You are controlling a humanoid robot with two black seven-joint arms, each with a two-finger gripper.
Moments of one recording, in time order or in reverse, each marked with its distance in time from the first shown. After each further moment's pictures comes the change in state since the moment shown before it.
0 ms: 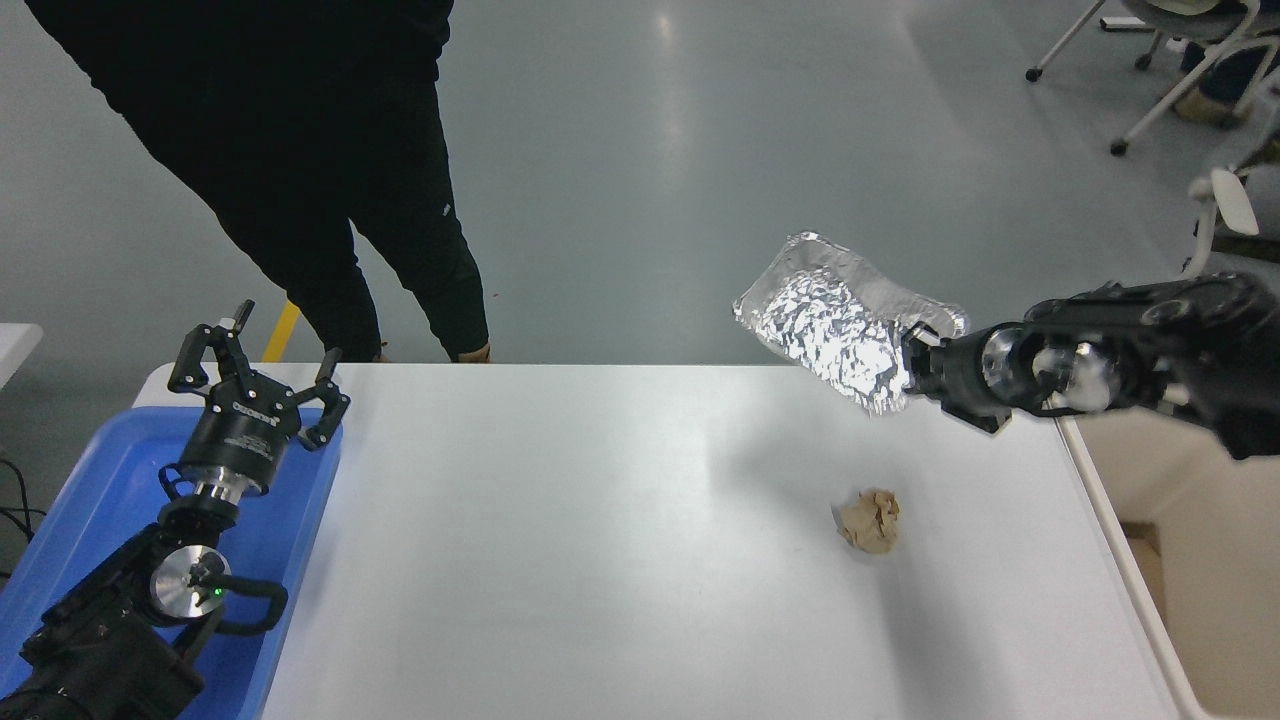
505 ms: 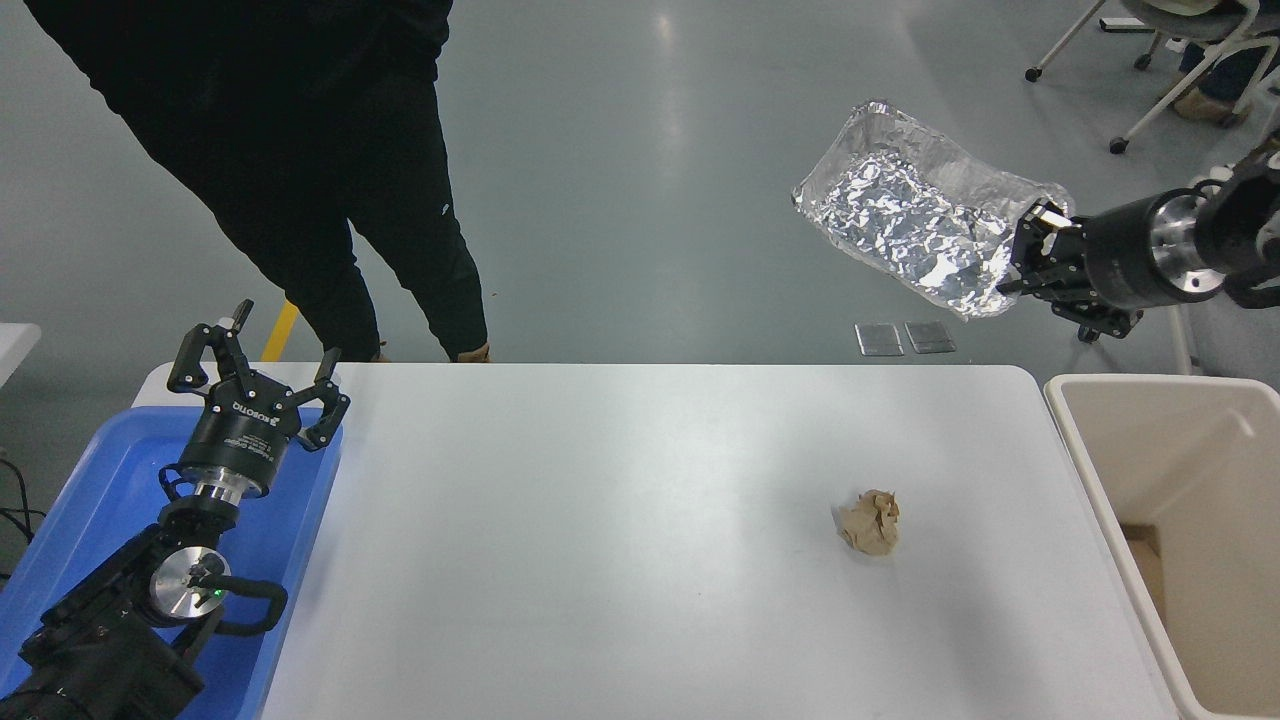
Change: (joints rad) left arm 0.000 0.000 0.000 0.000 0.000 0.001 0.000; right arm 0.257 -0.196 -0.075 0.097 -0.075 0.162 -0.004
